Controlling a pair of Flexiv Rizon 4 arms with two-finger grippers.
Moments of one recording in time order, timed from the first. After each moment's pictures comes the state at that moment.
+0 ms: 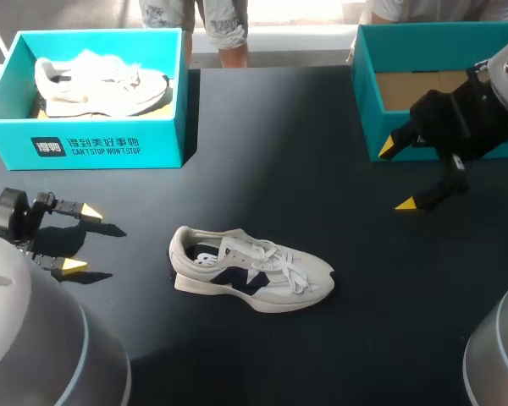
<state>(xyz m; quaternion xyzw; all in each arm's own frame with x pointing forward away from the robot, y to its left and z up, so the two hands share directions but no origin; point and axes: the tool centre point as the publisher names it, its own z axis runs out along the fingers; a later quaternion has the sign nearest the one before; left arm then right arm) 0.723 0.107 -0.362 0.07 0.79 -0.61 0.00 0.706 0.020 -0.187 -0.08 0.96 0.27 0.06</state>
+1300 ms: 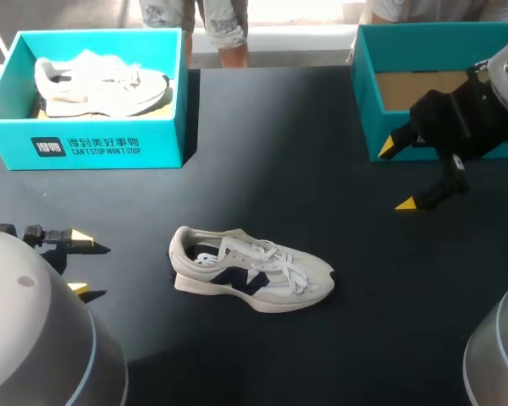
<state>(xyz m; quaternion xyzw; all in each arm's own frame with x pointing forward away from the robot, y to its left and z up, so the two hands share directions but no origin) 0.697 0.114 -0.387 -0.02 0.77 -0.63 0.03 0.706 0.020 -0.187 -0.08 0.96 0.27 0.06</state>
